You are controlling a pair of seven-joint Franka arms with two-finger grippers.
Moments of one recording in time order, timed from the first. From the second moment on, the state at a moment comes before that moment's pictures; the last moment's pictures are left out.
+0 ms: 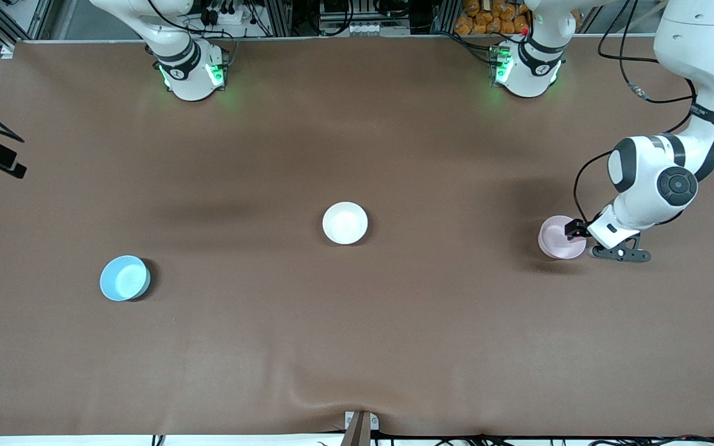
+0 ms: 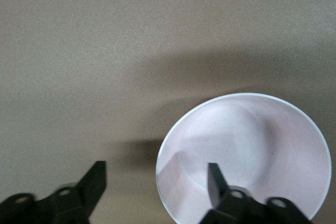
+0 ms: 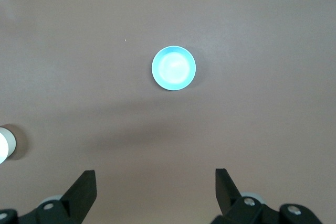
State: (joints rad) left arm 0.13 0.37 -0.04 -2.20 0.12 2.56 0.16; right arm -0.11 0.04 -0.02 -1.52 0.03 1.55 0.01
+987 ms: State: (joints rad) left arm 0.15 0.37 -0.06 -2.20 0.09 2.56 0.17; right arm -0.12 0.08 -0.01 -1.52 0.03 1.58 0.01
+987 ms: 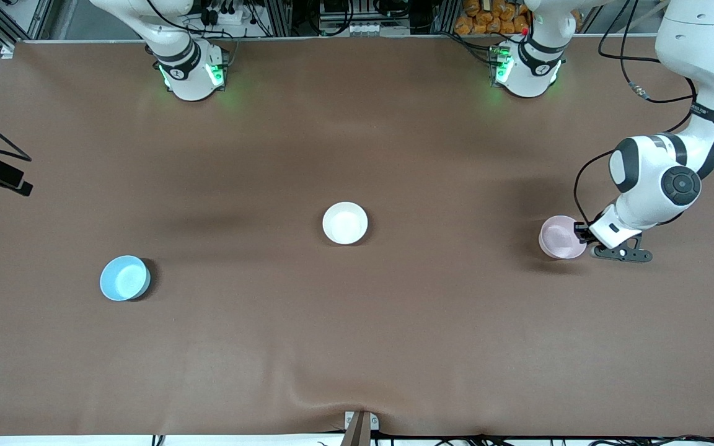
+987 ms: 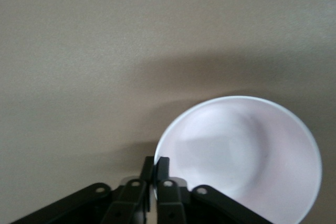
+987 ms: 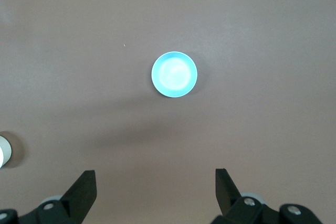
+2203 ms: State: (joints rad) left arm 0.09 0.34 -0.43 -1.99 -0.04 2.31 -0.34; right arm -0.09 0.08 0.00 -1.52 0.03 1.57 0.01
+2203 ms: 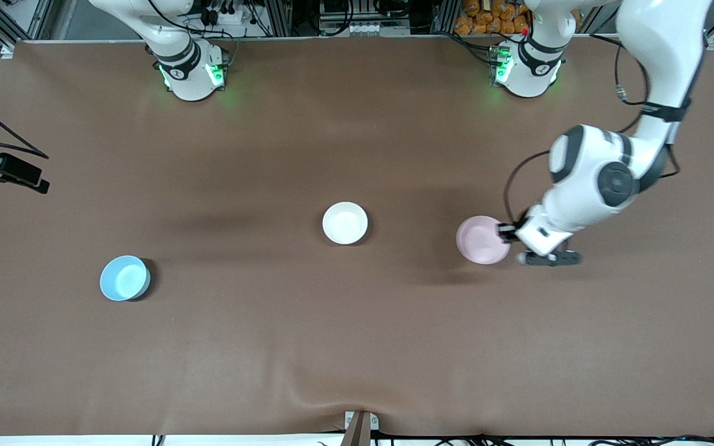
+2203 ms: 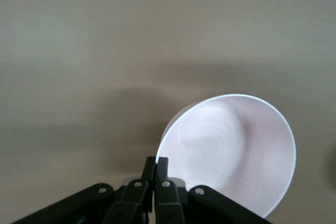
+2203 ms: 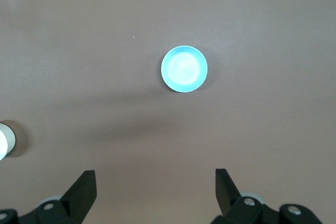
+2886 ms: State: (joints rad) left arm -0.30 0.48 -0.43 -1.78 -0.04 2.31 -0.83; right arm -0.09 0.11 -0.01 -1.55 0.03 1.61 0.01
